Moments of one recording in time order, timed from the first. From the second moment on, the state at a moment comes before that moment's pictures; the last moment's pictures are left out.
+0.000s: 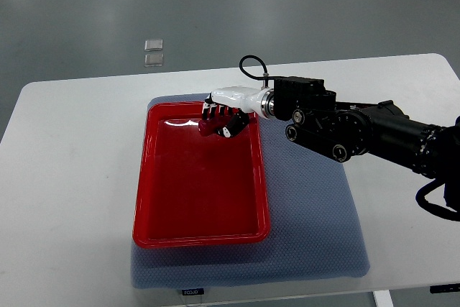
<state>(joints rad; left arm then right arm) -0.05 0.00 -0.06 -0.21 0.12 0.01 0.02 1.12 0.00 0.06 0.66 -1.26 0.08 0.12</state>
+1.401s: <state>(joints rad) -0.05 0.00 -0.06 -0.20 0.12 0.01 0.02 0.96 0.00 0.81 0.74 -0.71 0.08 0.17</state>
